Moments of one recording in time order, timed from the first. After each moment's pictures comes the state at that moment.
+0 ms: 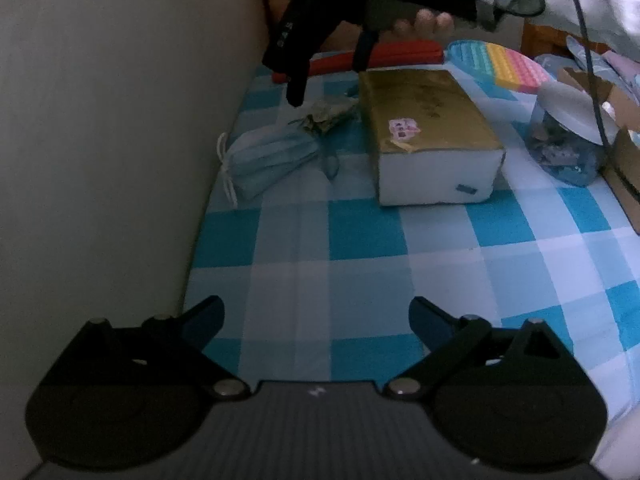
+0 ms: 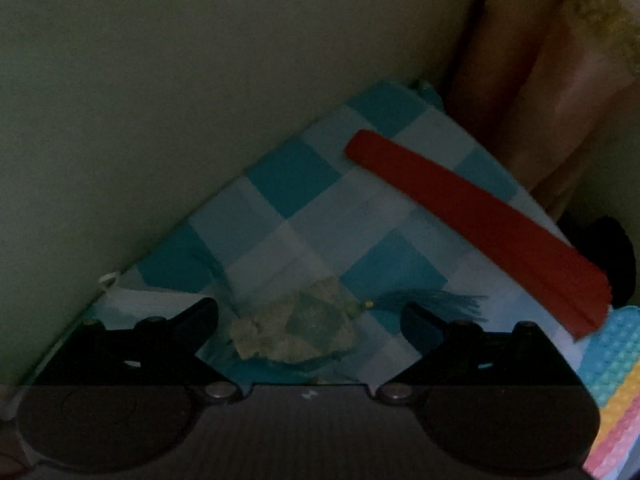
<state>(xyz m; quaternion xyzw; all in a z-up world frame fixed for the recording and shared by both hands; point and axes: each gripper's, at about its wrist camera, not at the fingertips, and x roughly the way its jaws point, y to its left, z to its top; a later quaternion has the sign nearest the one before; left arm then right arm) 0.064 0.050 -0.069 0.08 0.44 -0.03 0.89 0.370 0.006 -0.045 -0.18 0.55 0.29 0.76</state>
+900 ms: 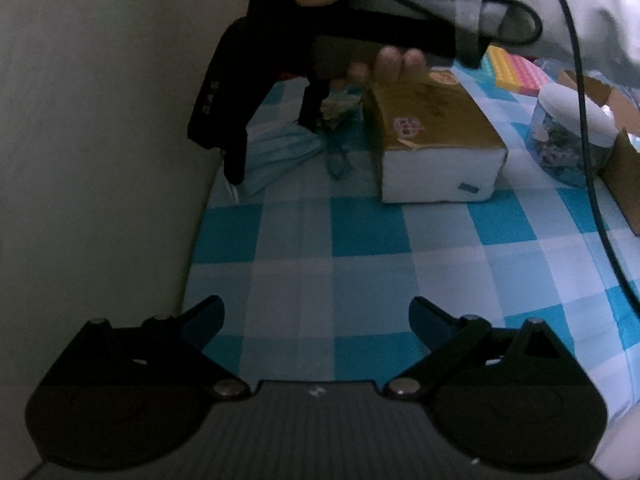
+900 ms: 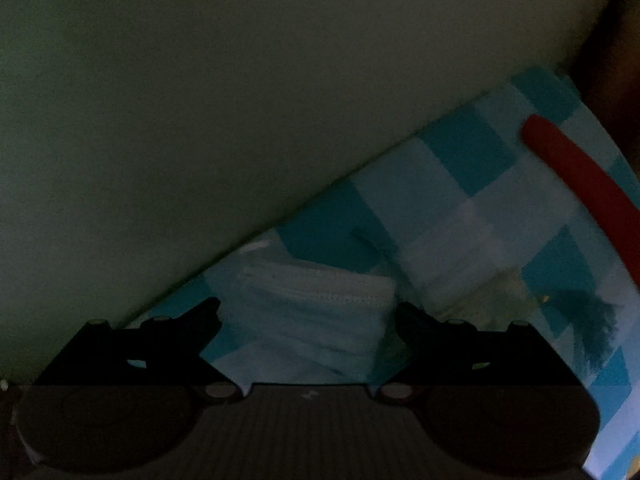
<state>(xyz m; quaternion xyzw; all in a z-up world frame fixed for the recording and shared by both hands) 0.062 0.055 -0.070 0.07 0.44 -0.03 0.89 0.317 0.070 -0.073 -0.19 0.58 0.38 0.69</state>
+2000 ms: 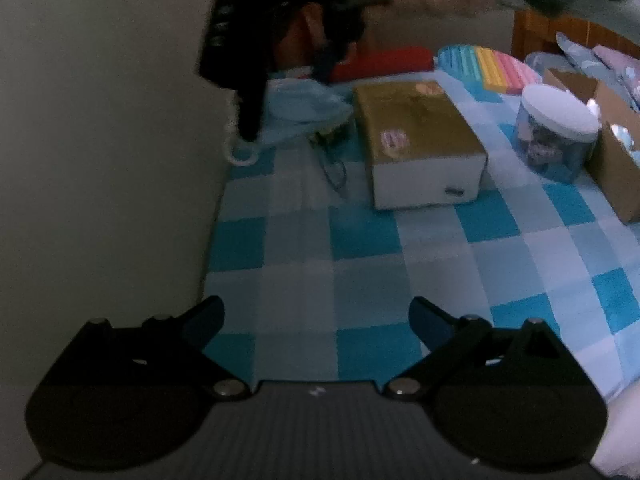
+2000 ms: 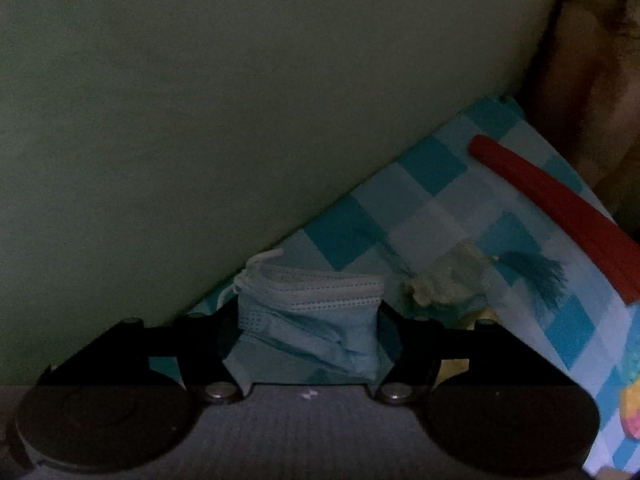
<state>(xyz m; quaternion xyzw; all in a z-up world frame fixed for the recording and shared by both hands) 0.044 0.054 -0.048 0.10 0.43 -0.03 0.90 0.263 0.035 0.014 -0.16 0.54 0.36 0.74</state>
